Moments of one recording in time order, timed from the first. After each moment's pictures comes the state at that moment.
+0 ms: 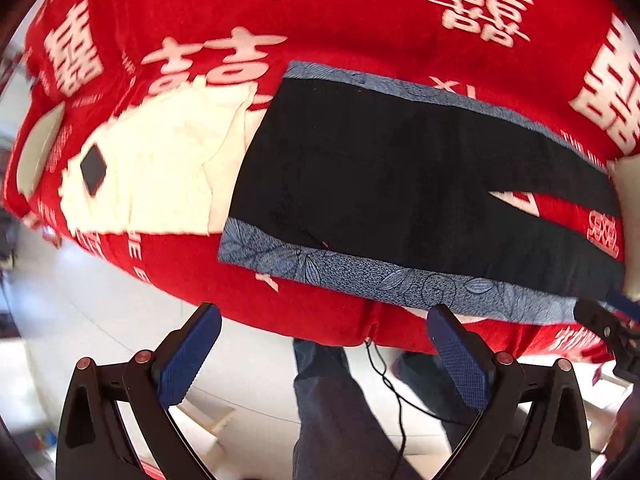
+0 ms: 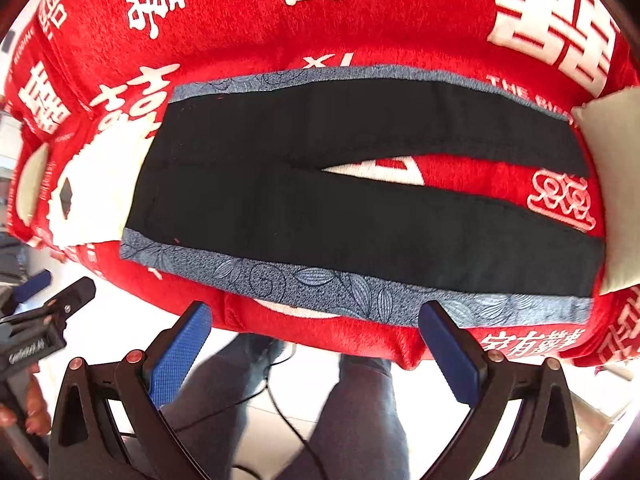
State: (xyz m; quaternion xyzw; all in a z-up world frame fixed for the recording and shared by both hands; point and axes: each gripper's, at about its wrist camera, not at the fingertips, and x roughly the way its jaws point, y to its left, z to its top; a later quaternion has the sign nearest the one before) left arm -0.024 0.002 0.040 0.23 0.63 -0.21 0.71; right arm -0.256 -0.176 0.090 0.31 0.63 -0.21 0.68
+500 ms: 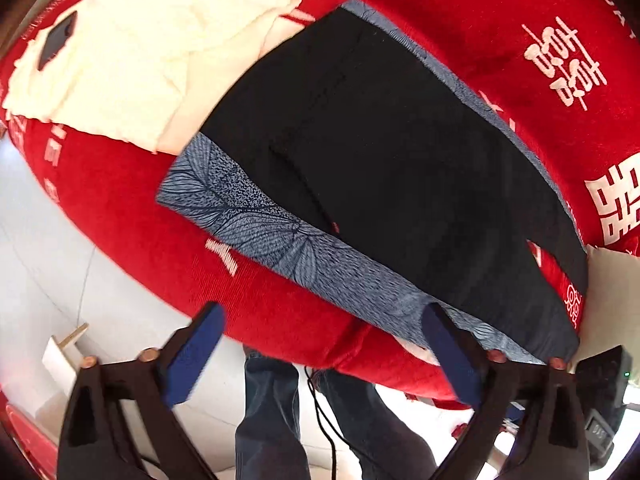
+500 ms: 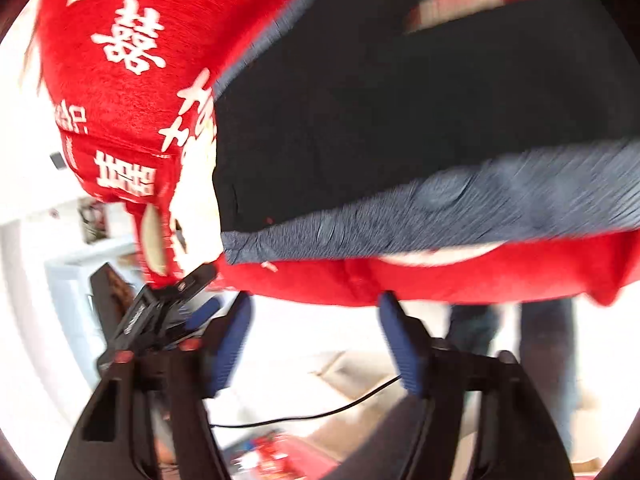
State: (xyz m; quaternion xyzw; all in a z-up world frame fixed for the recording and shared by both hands) left arm 0.016 0.057 -0.089 0.05 0.70 -0.22 0.68; right arm -0.284 -0.139 -0.047 0.63 0.49 -0.08 0.60
